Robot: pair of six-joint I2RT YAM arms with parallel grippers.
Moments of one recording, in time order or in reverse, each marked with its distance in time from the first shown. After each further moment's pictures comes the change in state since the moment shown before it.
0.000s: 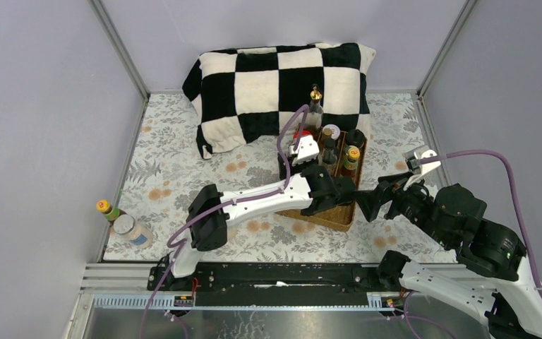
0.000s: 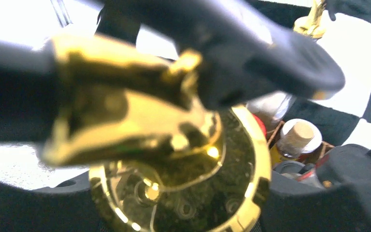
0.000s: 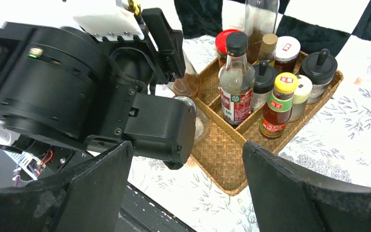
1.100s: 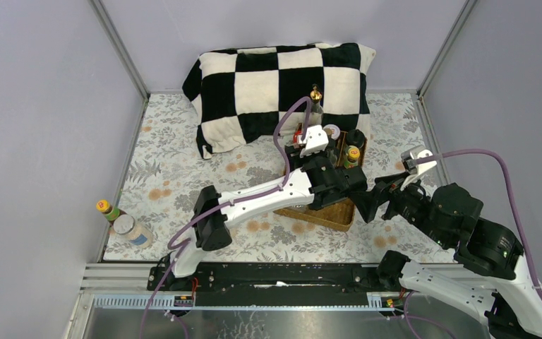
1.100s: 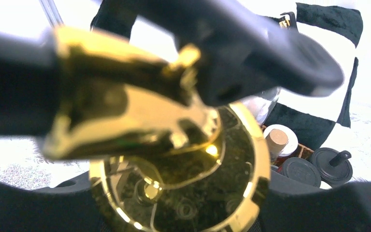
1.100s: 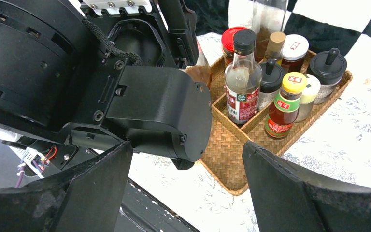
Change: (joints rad) left arm -0.005 0.055 0.244 0.002 0.018 0.176; right arm 0.000 0.014 -0.006 0.009 -0.015 0.000
